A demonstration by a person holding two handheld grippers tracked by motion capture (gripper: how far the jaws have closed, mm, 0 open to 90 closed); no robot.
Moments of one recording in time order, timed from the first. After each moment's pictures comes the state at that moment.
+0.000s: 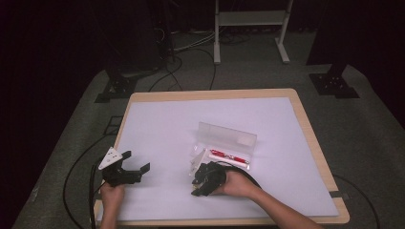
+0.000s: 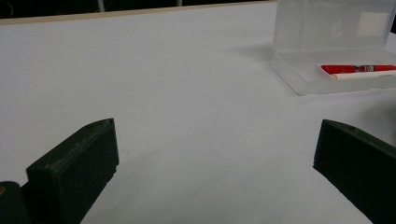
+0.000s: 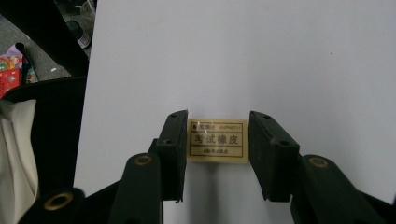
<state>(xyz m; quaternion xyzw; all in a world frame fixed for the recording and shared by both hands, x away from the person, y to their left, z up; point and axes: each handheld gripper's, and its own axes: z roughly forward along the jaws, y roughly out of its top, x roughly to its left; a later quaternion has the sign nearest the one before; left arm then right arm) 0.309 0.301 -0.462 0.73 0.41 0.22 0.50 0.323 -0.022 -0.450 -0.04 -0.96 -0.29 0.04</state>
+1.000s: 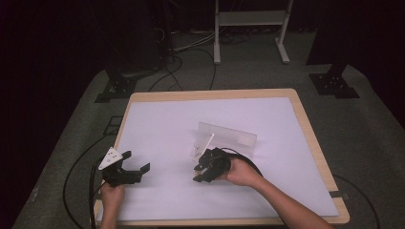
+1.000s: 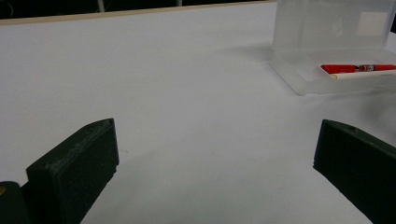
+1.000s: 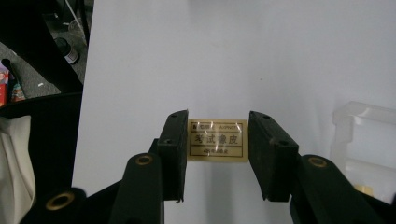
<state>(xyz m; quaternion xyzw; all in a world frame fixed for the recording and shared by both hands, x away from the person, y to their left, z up) 0.309 0.301 -0.462 0.73 0.41 0.22 0.50 0.342 -0.036 -0.409 -0.05 -0.95 -0.31 0.01</state>
